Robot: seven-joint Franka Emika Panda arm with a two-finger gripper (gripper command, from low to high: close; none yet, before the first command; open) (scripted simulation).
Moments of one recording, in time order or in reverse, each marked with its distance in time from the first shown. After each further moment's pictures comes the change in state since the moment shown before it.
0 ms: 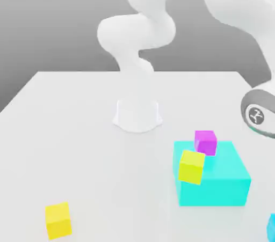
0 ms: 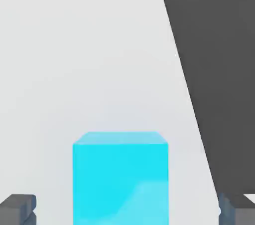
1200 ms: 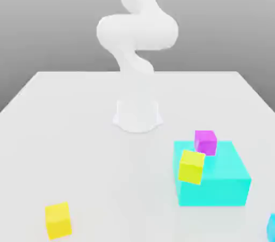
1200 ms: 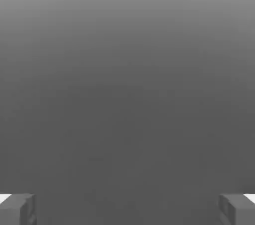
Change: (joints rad) arm -0.377 -1.306 -0.135 -0.207 0.168 -0.348 0.594
